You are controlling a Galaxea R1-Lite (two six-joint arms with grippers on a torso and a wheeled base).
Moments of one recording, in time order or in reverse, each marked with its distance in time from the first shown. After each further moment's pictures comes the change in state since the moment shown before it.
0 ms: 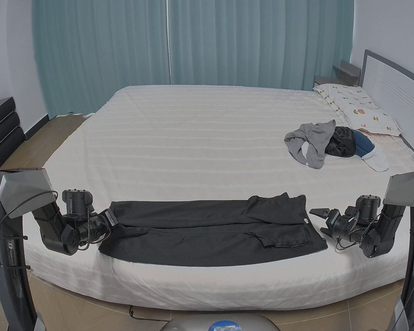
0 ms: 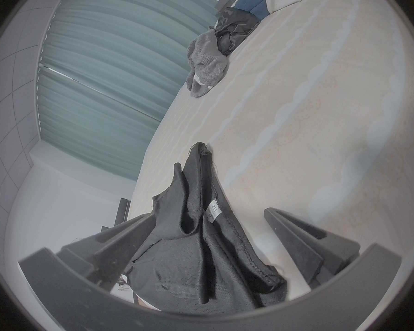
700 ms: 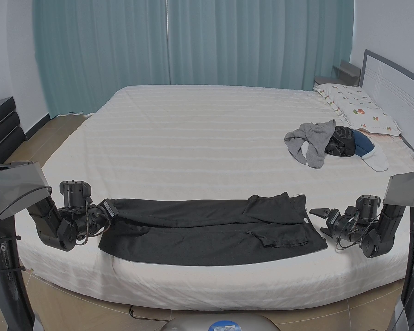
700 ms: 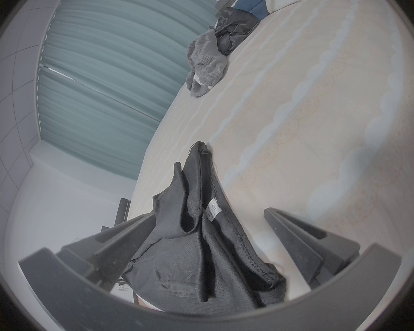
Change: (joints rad) left arm -0.034 -0.094 0.011 0.029 0.005 -0.082; right arm 0.000 0.000 0.000 0.000 0.000 0.000
